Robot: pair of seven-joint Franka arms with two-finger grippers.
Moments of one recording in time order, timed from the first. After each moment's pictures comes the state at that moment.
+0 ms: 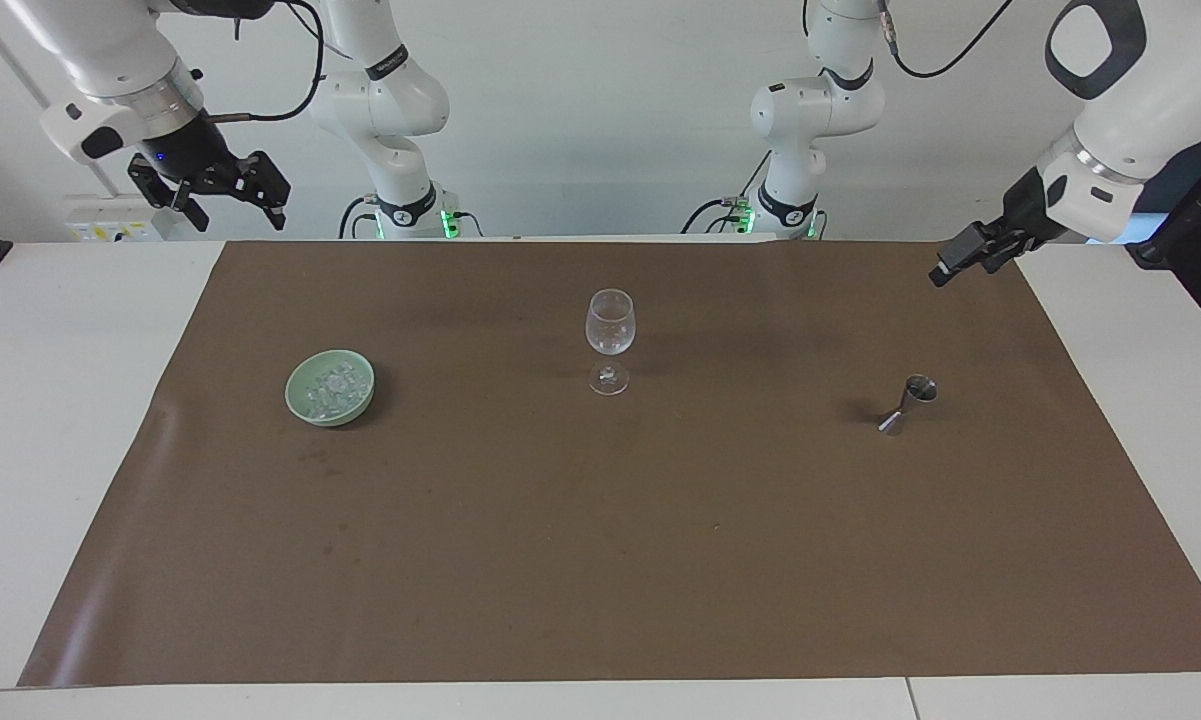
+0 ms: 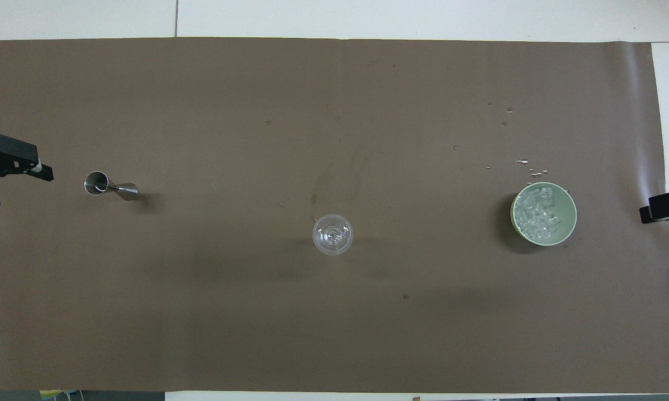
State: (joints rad) left arm 0.11 0.03 -0.01 -1.61 -0.21 1.48 -0.31; right arm -0.05 -0.15 -0.05 -1.68 0.00 1.43 -0.08
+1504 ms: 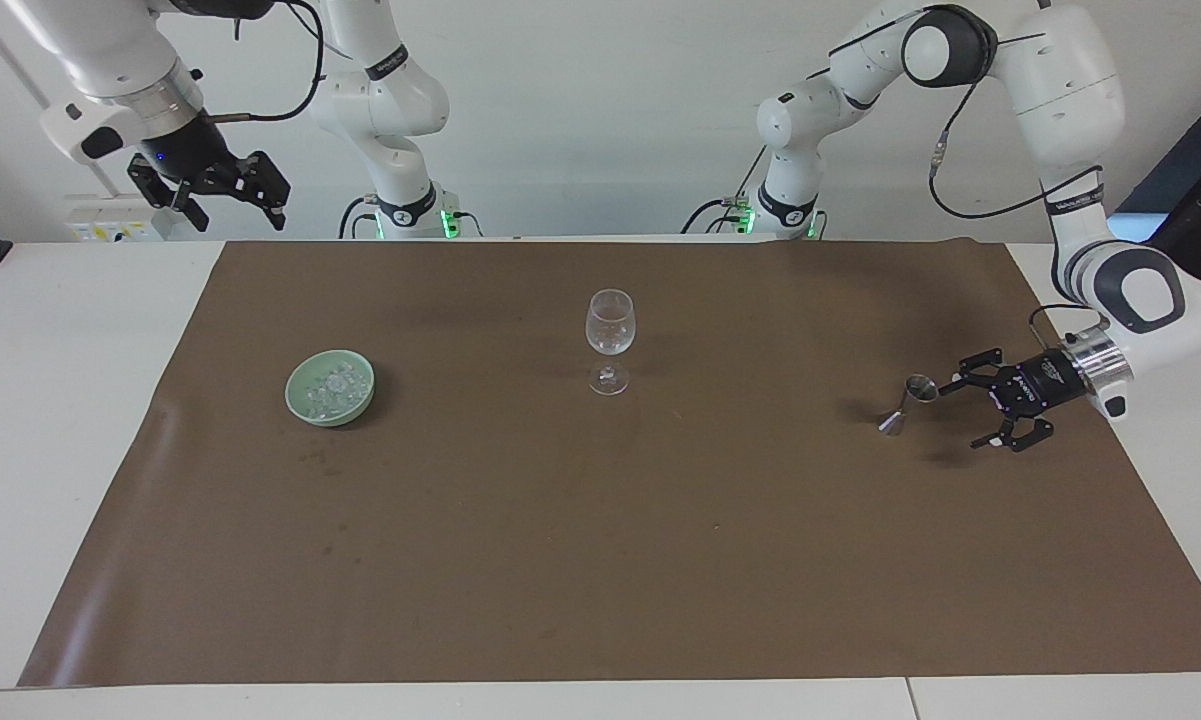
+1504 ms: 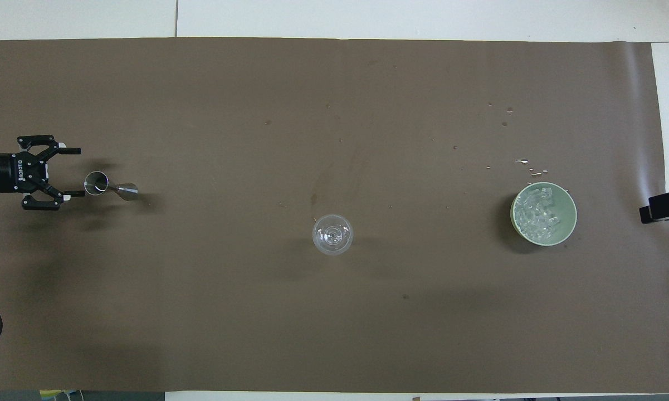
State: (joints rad) left arm 0.42 0.48 0.00 -1.75 -0.88 1.74 -0.91; right arm -0.05 -0.15 -0.05 -1.68 0.00 1.43 -0.08
